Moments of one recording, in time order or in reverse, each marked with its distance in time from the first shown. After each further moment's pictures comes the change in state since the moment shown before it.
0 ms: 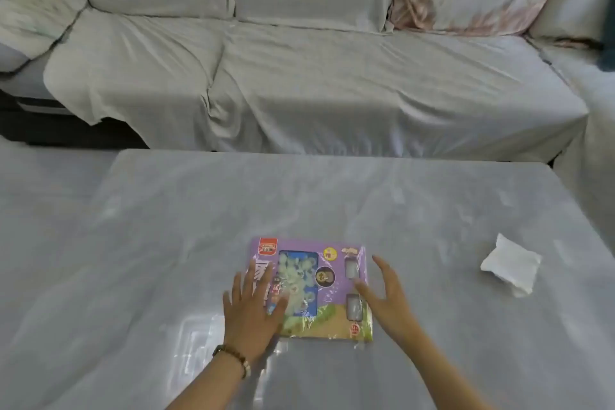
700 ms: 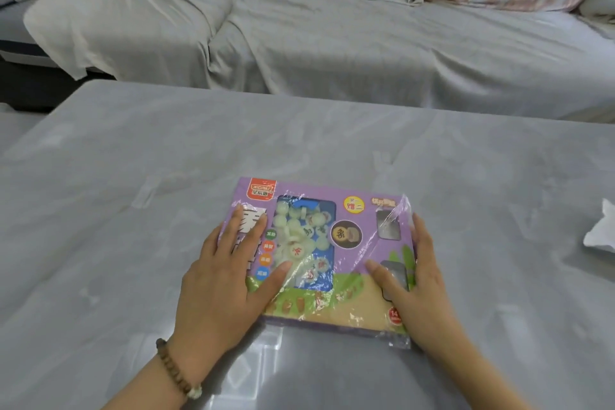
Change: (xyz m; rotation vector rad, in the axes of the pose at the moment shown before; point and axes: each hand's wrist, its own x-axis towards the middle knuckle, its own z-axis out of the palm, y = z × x) left_hand 0.031 -0.038 0.066 0.141 0.409 0.218; right_hand 0.047 0.108 0.056 -0.069 0.095 -0.298
